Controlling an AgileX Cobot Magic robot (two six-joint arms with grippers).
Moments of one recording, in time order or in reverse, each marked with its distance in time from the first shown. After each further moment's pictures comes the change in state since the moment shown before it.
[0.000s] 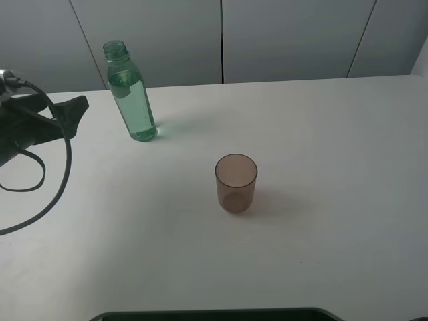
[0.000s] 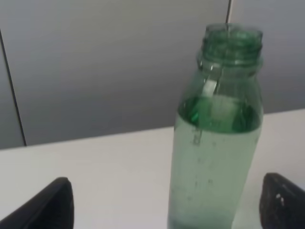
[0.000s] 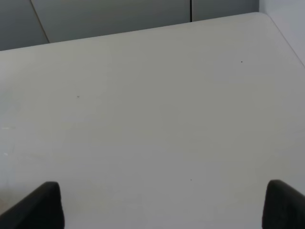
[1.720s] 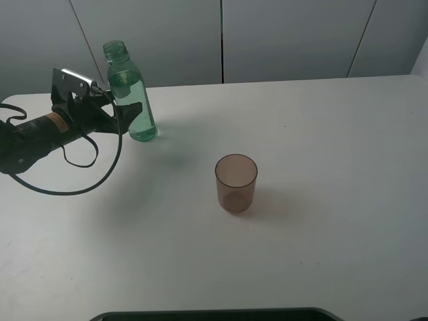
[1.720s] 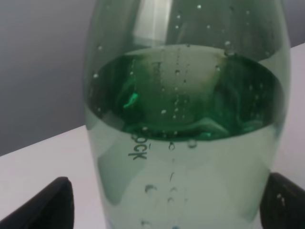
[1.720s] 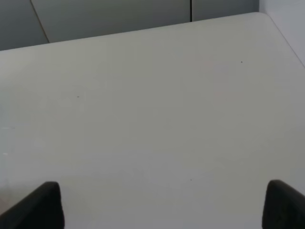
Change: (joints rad) left arm -0.050 0.431 -0.472 0.263 0.060 -0.004; right arm 0.000 0.000 0.000 0.000 0.000 0.000
